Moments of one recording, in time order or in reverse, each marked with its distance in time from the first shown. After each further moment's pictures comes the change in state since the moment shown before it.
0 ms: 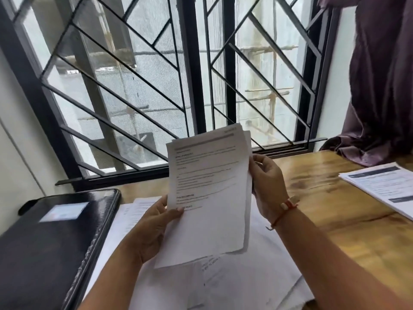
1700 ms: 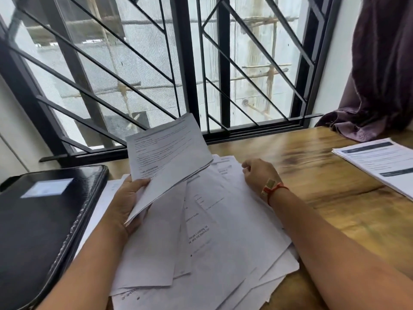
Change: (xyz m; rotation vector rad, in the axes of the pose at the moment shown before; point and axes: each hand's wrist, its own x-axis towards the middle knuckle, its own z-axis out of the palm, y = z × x) left_hand 0.010 -0.003 -0.006 -0.221 0.417 0.086; right_hand 0.022 0.045 -0.049 -1.342 -0.114 -0.067
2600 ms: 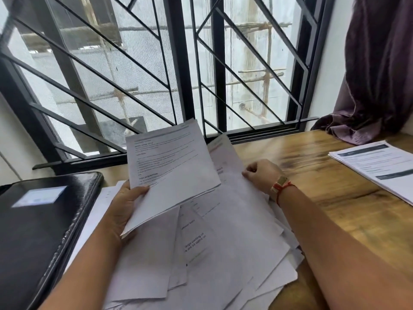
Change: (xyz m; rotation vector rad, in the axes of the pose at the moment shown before) left_hand 0.020 -0.008 -0.014 0.264 -0.011 0.075; right_hand 0.008 0.008 -0.026 0.059 -0.137 0.065
